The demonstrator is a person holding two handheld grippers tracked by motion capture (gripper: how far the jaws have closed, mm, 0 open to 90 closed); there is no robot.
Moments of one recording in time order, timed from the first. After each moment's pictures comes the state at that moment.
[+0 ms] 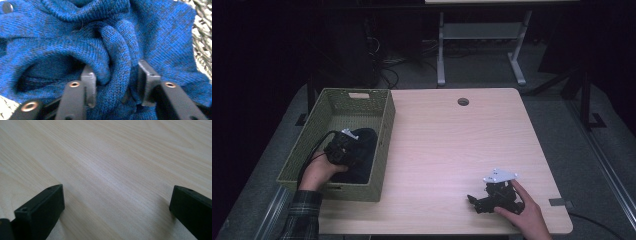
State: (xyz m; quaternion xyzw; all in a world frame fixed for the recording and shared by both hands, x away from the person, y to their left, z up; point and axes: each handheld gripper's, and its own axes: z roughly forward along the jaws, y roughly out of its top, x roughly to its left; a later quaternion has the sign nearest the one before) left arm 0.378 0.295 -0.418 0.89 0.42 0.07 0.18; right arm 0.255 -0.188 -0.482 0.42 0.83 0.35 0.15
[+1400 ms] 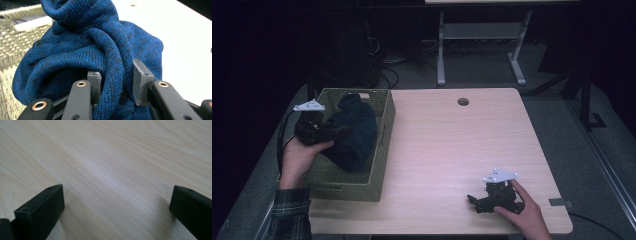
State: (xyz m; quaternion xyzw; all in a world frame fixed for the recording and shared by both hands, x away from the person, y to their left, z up) left arm 0.358 0.322 -0.307 0.80 0.41 0.15 0.41; right arm 0.255 -0.188 -0.482 0.42 0.83 0.35 0.15
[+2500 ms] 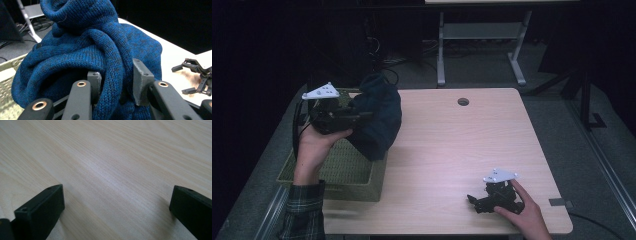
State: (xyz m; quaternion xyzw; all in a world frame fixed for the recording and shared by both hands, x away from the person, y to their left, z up) left arm 0.351 0.258 -0.261 0.80 0.32 0.14 0.49; right arm 0.255 -0.188 -0.482 0.42 0.83 0.35 0.15
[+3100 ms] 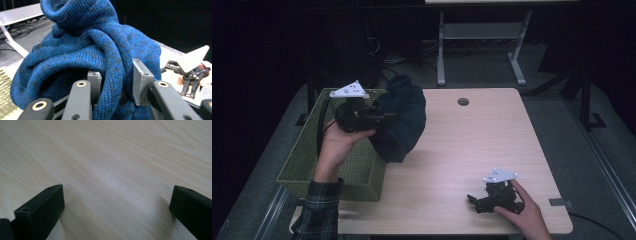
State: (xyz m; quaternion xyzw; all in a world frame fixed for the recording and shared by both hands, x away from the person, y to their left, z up) left arm 0.356 0.203 -0.262 0.81 0.27 0.11 0.50; right arm 0.255 -0.188 -0.482 0.41 0.83 0.35 0.15
